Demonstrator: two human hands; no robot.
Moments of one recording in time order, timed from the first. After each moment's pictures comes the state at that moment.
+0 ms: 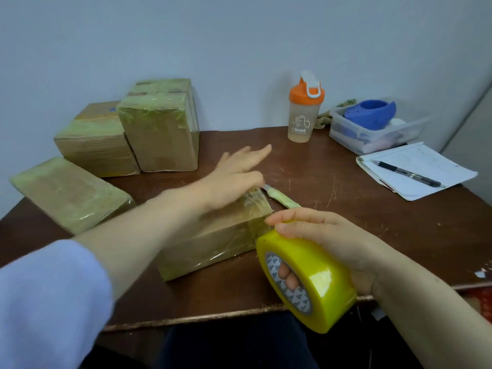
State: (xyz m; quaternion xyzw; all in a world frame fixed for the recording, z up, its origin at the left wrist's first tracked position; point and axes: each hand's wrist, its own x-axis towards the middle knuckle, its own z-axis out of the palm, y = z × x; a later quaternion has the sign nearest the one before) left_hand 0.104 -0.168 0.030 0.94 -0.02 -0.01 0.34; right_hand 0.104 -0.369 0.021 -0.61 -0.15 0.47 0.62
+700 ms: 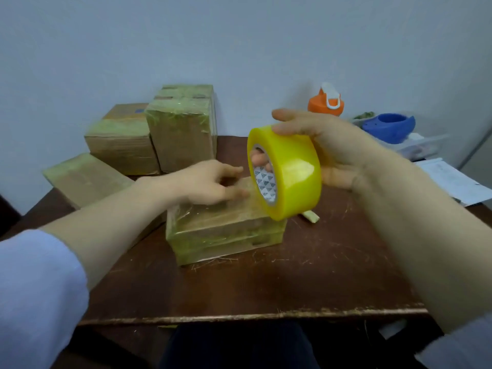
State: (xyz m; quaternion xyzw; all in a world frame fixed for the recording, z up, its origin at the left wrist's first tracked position) left_hand 0.076 -0.109 0.045 0.97 0.07 -0.08 0.20; right_hand 0.149 -0.298 0.100 -0.57 -0.26 0.37 0.69
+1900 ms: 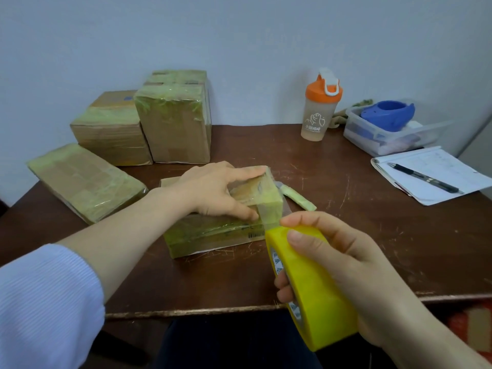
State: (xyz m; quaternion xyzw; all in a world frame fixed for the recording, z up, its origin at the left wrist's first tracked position) left_hand 0.081 -0.122 0.018 0.99 0.05 -0.06 0.11; right_hand 0.053 -0.364 0.027 -0.61 -0.16 0.34 0.70
